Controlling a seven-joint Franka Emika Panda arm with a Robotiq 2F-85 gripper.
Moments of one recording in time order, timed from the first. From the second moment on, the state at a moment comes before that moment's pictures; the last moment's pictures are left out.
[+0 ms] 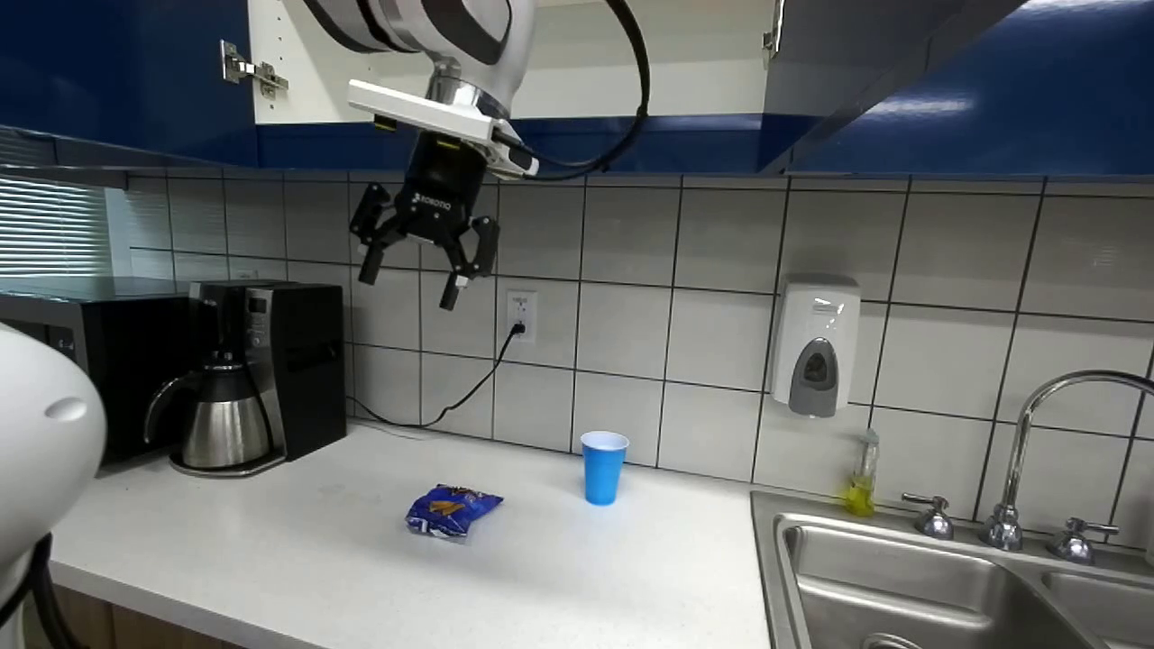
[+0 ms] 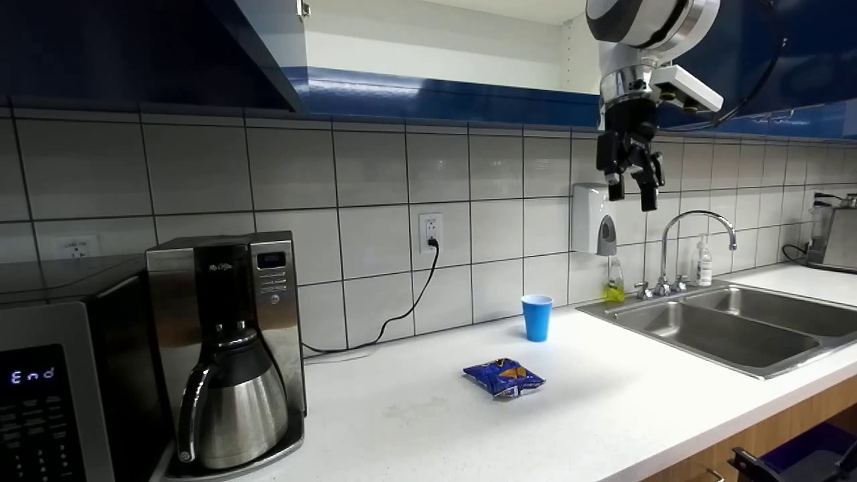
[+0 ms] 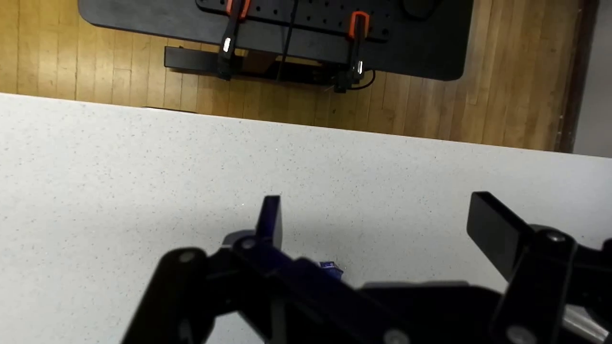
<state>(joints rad) 0.02 -0.44 -0.22 -2.25 0.06 1.55 -0.36</state>
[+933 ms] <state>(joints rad) 0.02 -0.32 -0.21 -2.38 0.08 1.78 -0.36</state>
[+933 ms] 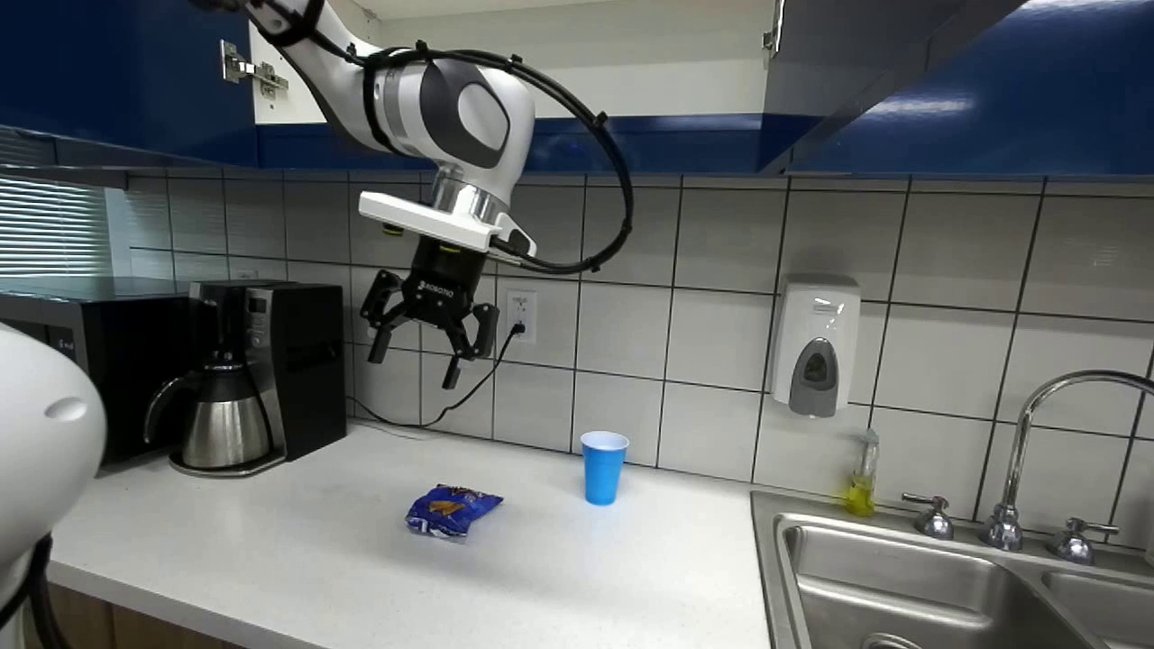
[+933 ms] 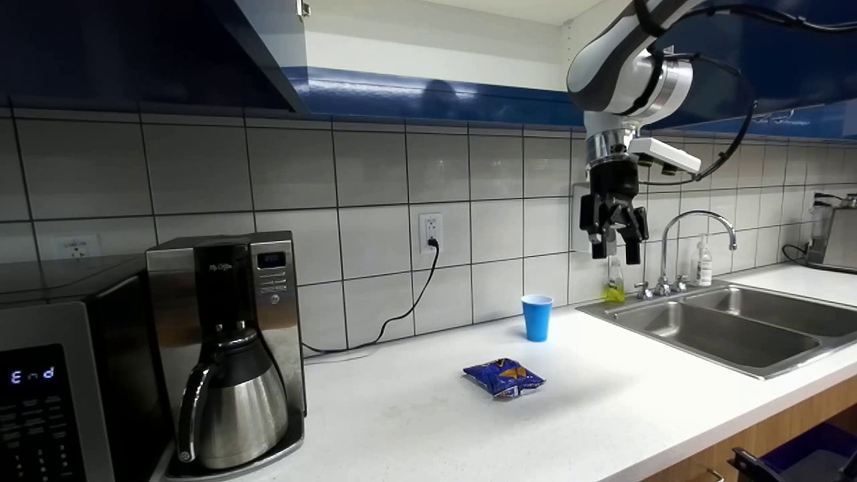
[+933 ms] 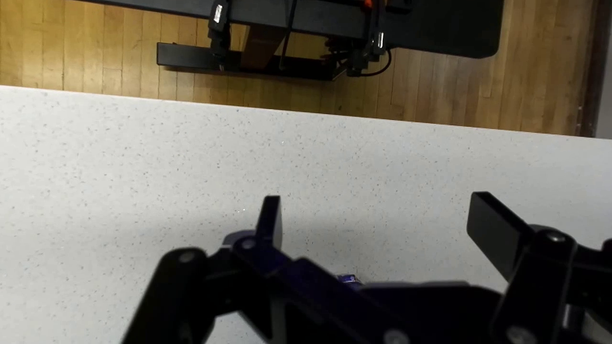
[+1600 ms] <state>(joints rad) 0.01 -0.23 -0.21 -2.40 0.09 1.90 -0.36</state>
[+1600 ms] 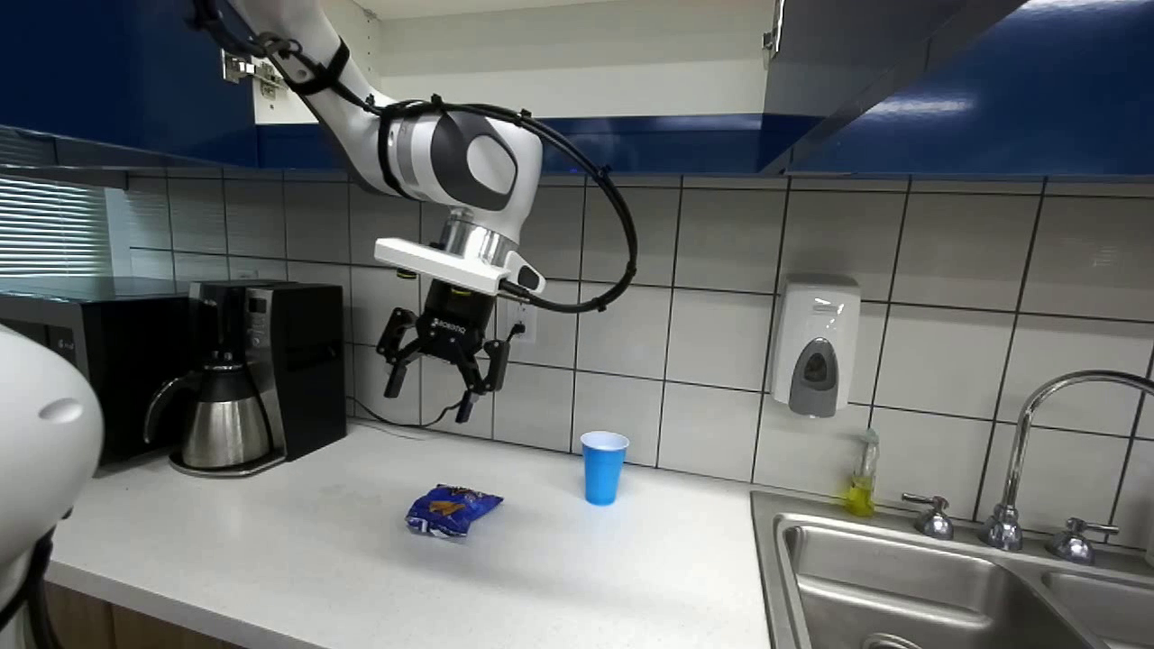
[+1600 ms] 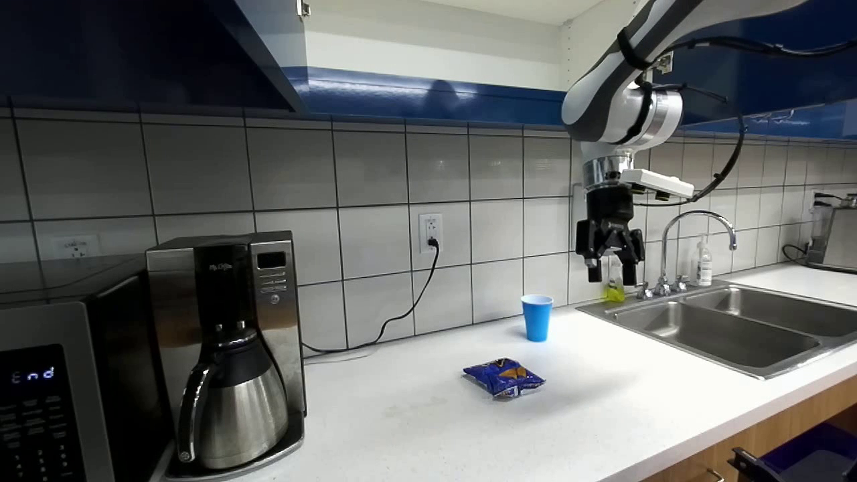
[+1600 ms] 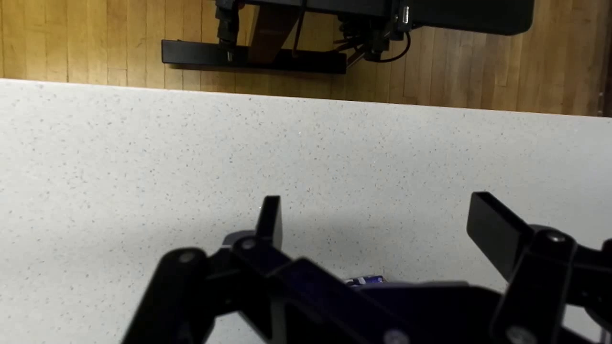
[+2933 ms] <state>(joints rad) -0.01 0.09 -0.13 -2.44 0.14 2.22 -0.44</state>
